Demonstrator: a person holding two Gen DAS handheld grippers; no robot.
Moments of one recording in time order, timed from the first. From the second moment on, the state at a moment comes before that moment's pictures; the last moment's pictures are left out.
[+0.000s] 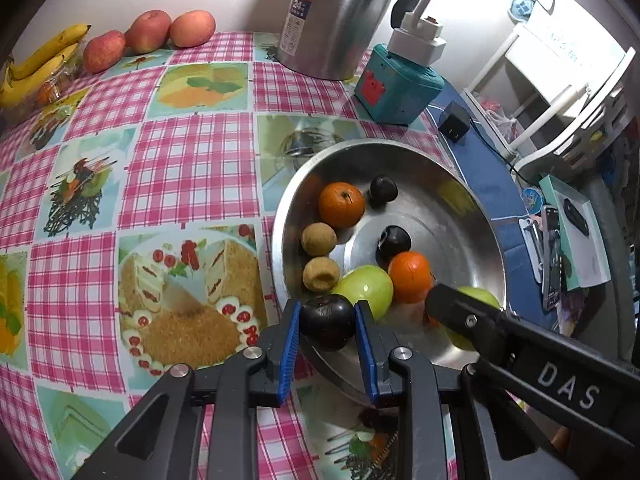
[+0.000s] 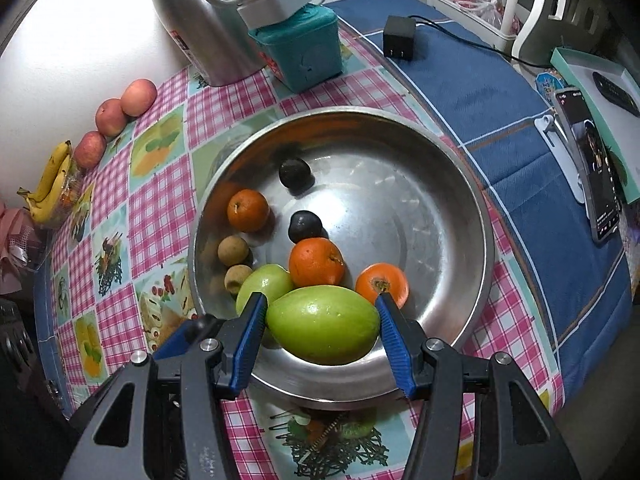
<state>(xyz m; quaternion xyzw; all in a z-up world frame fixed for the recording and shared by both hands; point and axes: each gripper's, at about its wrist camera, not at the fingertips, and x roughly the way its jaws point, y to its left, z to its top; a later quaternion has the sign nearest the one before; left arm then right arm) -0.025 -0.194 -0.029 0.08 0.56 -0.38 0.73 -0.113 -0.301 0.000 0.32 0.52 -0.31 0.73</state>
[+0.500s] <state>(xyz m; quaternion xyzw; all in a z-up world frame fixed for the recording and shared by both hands) -0.017 -0.199 -0.036 0.08 0.56 -0.38 0.73 -0.119 -0.304 0.000 0.35 0.52 -0.31 0.72</state>
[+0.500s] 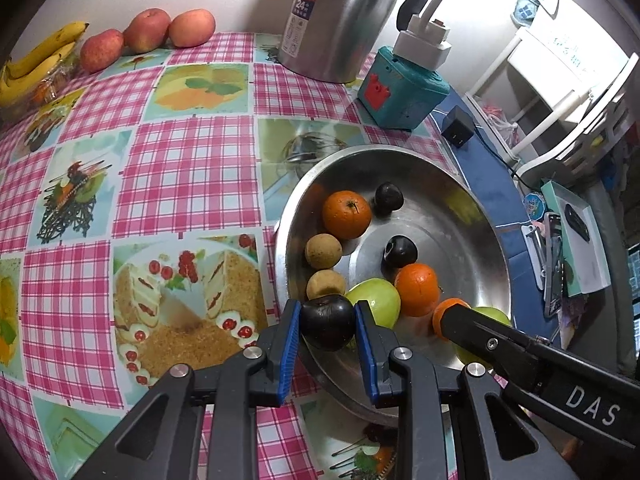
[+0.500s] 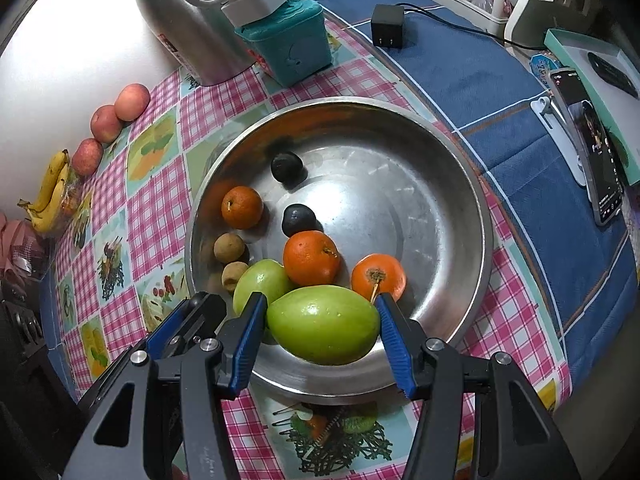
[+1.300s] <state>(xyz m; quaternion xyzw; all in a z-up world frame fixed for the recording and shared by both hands) -0.023 -0.196 -0.035 0.08 0.57 -0.40 0.72 -0.121 -0.302 -0.005 0.37 0.52 -0.30 0.71</state>
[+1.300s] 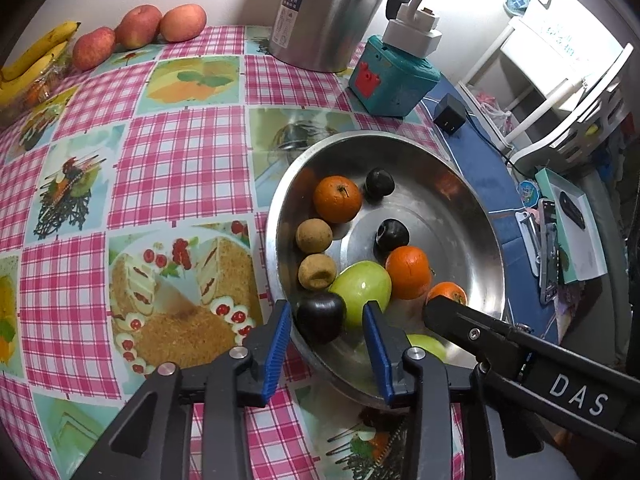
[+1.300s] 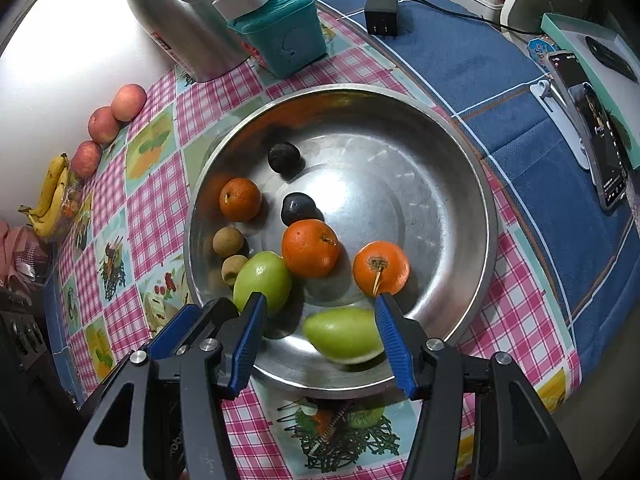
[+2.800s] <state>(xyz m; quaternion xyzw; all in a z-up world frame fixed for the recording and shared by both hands) 0.006 -0.066 -0.003 0.15 0.52 -0.18 0.82 -0.113 -0.235 0.016 0.21 0.49 -0.28 0.80</state>
